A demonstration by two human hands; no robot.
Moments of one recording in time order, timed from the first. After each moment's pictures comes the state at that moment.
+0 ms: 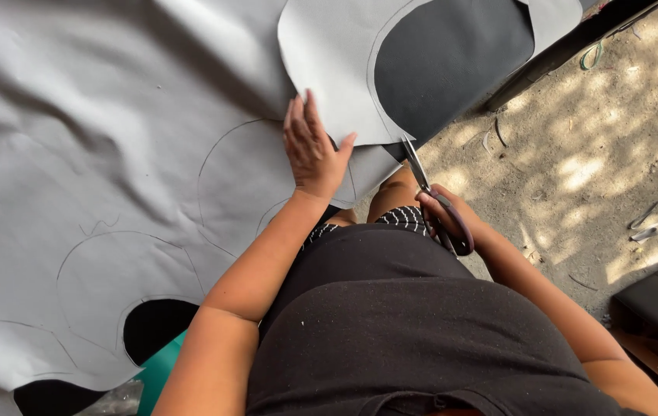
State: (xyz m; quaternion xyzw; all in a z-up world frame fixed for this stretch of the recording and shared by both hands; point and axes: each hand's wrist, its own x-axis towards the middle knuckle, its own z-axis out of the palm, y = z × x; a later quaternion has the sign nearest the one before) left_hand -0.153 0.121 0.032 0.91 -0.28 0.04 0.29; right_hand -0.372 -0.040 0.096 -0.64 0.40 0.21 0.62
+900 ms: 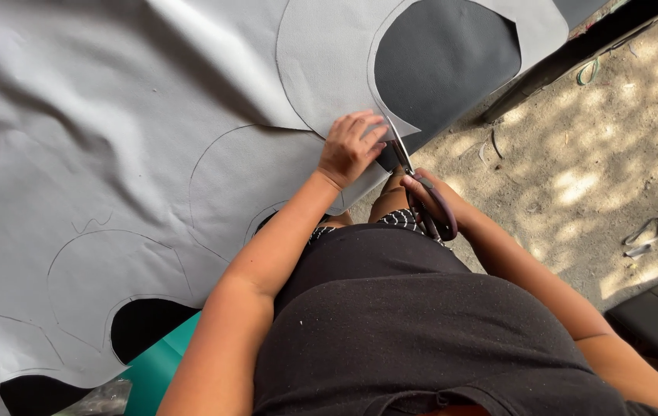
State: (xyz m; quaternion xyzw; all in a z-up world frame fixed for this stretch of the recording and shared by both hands) left_hand -0.160 0.054 -0.071 0.76 -0.53 0.14 0.35; right_hand -0.339 -0.075 0.083 -0.67 0.34 0.25 0.61
